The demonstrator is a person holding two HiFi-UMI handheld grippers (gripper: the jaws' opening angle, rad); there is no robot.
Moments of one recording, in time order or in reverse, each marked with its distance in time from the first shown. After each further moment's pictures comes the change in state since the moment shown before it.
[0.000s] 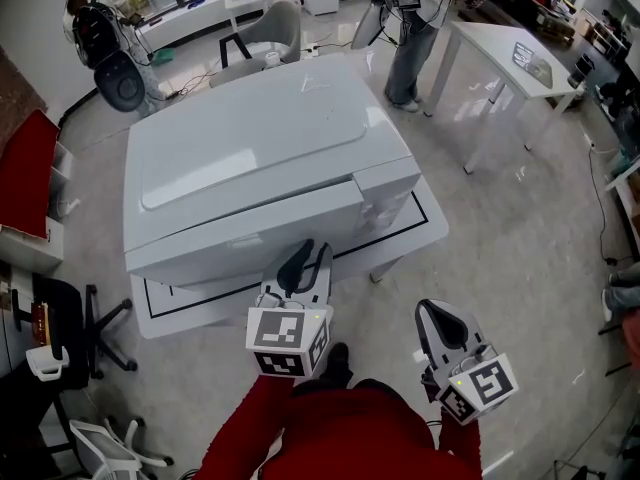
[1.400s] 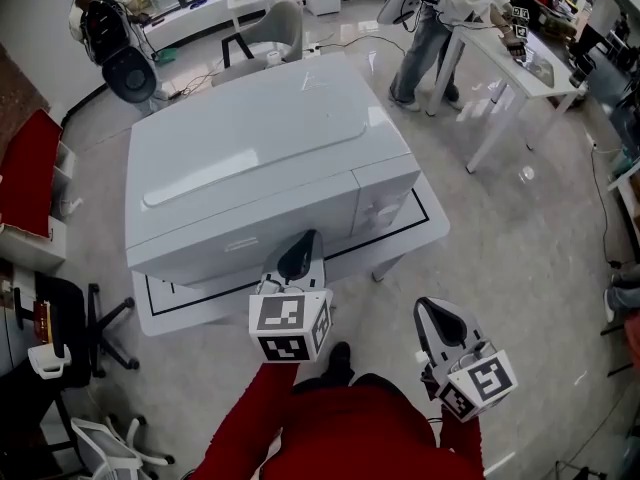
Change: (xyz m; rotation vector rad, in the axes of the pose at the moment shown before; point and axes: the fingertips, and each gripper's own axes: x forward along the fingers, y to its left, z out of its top) left arm 0.013 0.012 0.003 -0.021 0.005 0.079; right arm 0.000 -0.002 -0.002 -0.003 0.006 0.018
